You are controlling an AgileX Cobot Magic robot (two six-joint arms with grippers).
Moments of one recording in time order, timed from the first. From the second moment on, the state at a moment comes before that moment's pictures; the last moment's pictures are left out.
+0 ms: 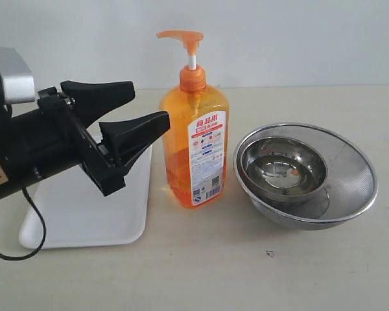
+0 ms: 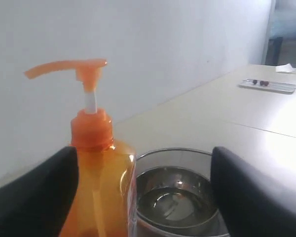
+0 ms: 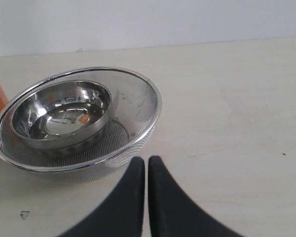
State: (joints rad) left arm -0.40 1.48 -0.45 0.60 -1.05 -0.34; right arm 0.09 0.00 0.00 0.03 0.35 0.04
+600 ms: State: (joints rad) left arm -0.37 1.72 -0.69 0.71 -1.10 -0.39; right arm 0.09 0.00 0.00 0.03 0.35 0.04
